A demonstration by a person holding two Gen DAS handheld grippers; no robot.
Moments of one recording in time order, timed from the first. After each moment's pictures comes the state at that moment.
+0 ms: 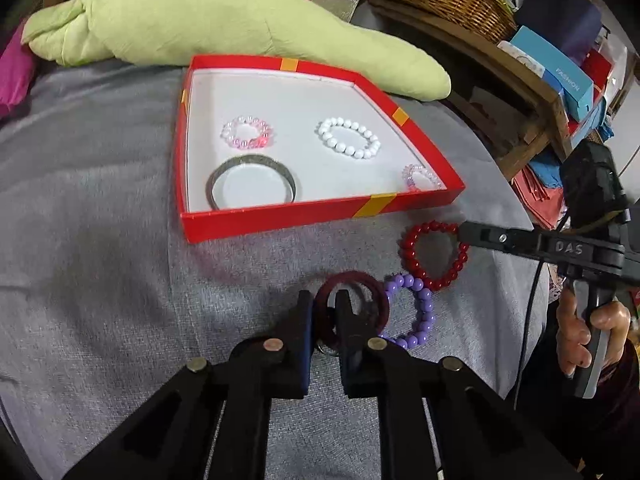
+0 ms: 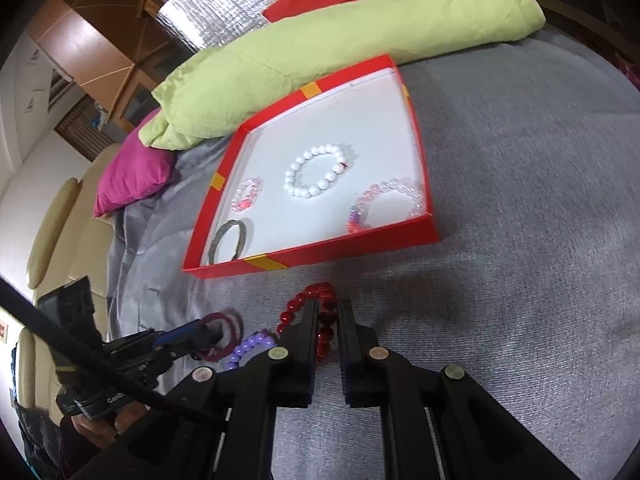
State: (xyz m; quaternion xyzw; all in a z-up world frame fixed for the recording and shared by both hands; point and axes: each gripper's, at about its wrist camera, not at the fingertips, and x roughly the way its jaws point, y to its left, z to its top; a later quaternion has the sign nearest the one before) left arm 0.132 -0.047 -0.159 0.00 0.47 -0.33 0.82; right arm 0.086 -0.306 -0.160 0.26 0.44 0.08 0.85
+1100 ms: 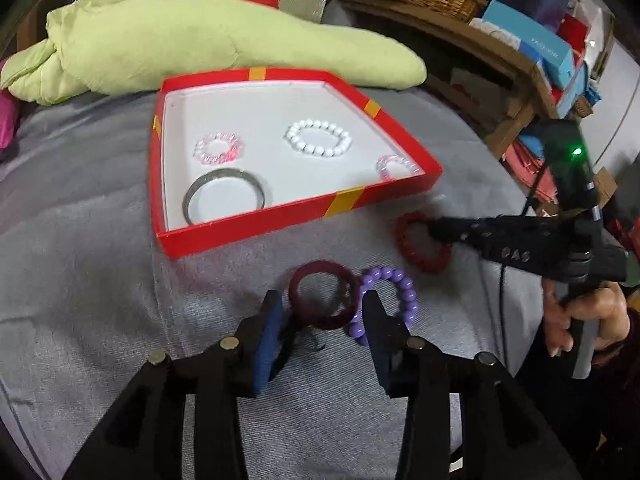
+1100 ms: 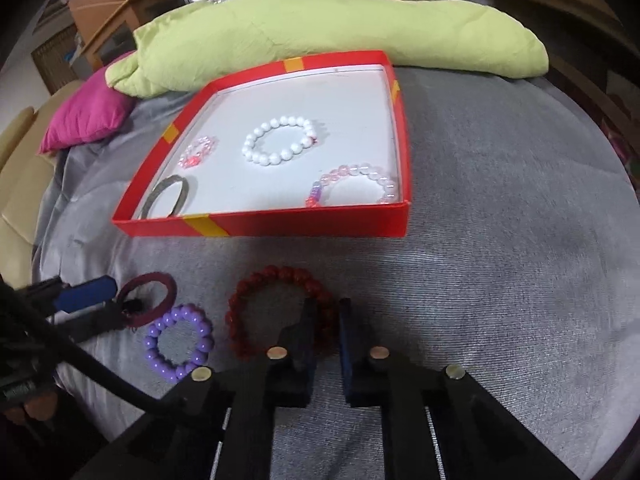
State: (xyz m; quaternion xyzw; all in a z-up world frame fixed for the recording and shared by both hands) left arm 0.118 -0.066 -0.153 0.05 0.46 -0.35 0.82; right arm 0.090 -0.286 -0.172 0.12 0.48 0.01 0.87
